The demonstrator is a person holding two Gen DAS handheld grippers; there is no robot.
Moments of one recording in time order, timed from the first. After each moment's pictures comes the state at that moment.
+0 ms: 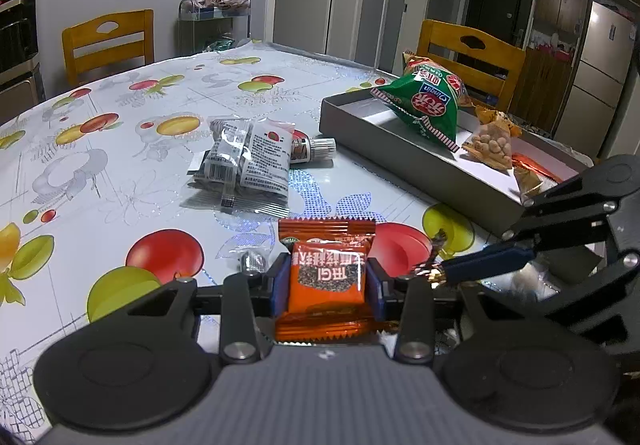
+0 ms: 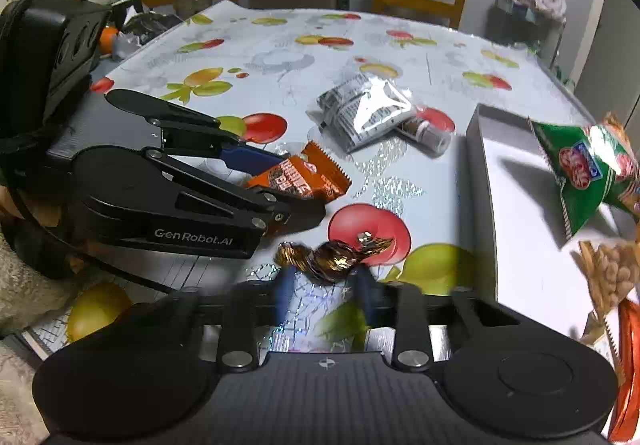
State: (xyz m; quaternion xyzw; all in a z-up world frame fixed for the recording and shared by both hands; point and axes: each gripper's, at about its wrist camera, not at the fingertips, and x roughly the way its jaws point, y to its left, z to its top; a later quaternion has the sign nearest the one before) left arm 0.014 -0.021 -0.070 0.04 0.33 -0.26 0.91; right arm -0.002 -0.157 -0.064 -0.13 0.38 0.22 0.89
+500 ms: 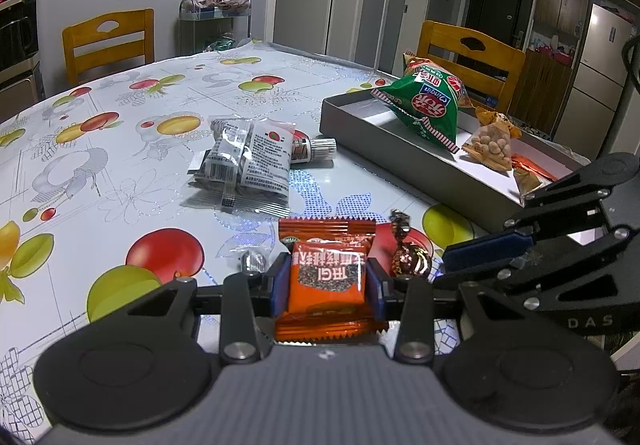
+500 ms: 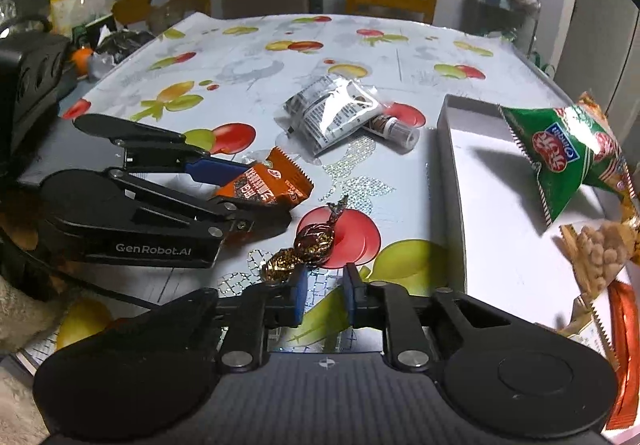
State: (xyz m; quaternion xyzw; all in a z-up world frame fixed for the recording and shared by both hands) left arm 0.014 -0.020 -0.071 0.04 0.33 -0.26 0.91; right arm 0.008 -0.174 -0.063 -0.09 0.39 0.20 0.90
